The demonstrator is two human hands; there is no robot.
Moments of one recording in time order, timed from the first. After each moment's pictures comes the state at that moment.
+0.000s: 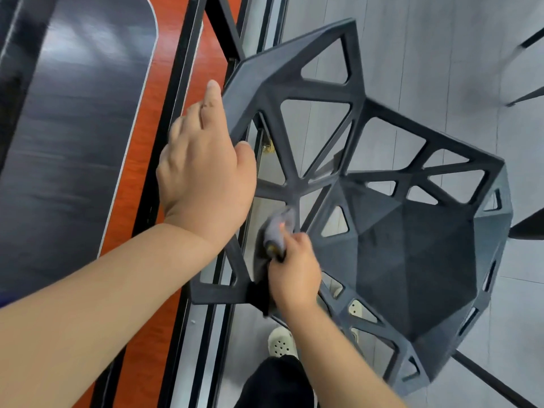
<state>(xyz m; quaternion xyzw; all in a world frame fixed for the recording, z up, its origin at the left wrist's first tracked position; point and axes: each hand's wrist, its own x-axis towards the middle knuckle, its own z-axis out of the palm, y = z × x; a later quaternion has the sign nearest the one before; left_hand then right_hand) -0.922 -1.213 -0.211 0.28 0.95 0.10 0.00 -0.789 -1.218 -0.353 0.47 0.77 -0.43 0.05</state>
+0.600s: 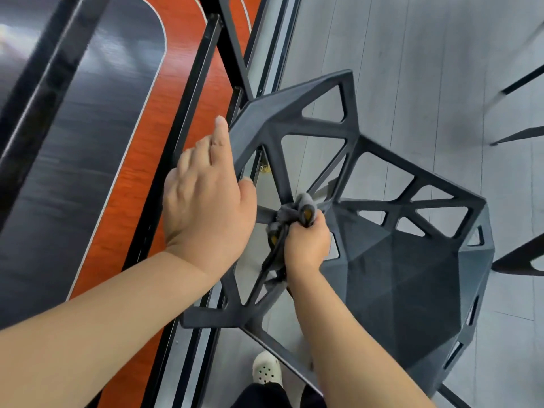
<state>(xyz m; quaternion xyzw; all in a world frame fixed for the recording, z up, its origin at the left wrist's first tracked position) -0.919 -1.213 -0.205 0.28 0.96 0.07 0.01 -0.845 -1.147 -0.336 0.63 0.53 -0.56 -0.08</state>
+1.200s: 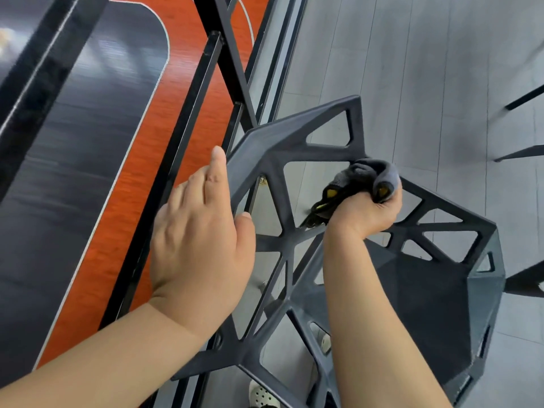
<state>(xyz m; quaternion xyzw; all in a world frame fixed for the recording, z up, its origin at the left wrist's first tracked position) -0.923 -1.212 -0.212 0.28 0.96 0.08 0.00 -0.891 -1.042 -0.344 0.57 0.27 -0.57 -0.52</state>
